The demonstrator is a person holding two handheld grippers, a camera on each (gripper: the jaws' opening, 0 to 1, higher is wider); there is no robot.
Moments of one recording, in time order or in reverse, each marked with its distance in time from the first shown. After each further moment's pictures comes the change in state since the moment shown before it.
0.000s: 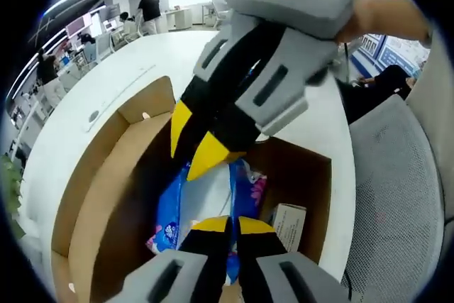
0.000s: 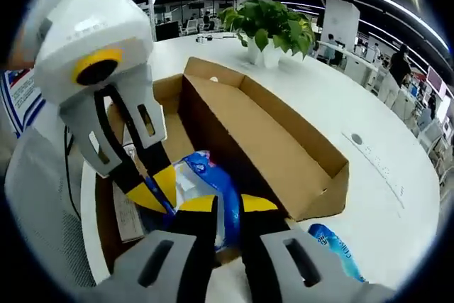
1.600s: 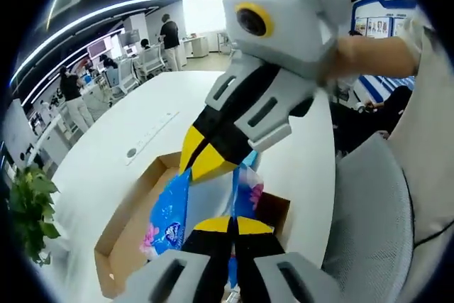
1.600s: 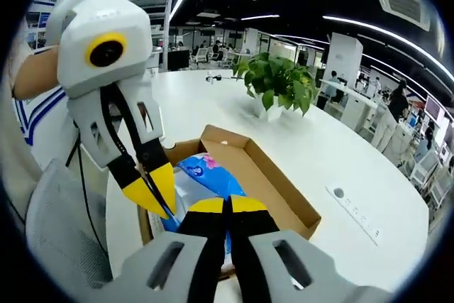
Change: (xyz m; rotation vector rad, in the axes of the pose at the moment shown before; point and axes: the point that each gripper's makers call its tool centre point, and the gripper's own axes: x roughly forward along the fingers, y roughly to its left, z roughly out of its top) left arm -0.113 -0.022 0.068 0.017 -0.182 0.121; right arm -0.097 0.013 0.098 -0.039 -0.261 -0.016
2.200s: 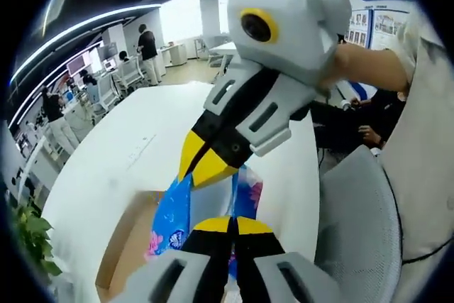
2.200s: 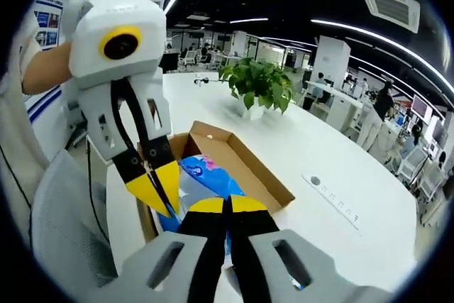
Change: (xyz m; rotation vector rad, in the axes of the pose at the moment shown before) left arm 0.032 -0.037 0.054 0.092 -0.010 -0.104; right arm -0.071 -0.023 -0.030 0.013 0.009 -0.094
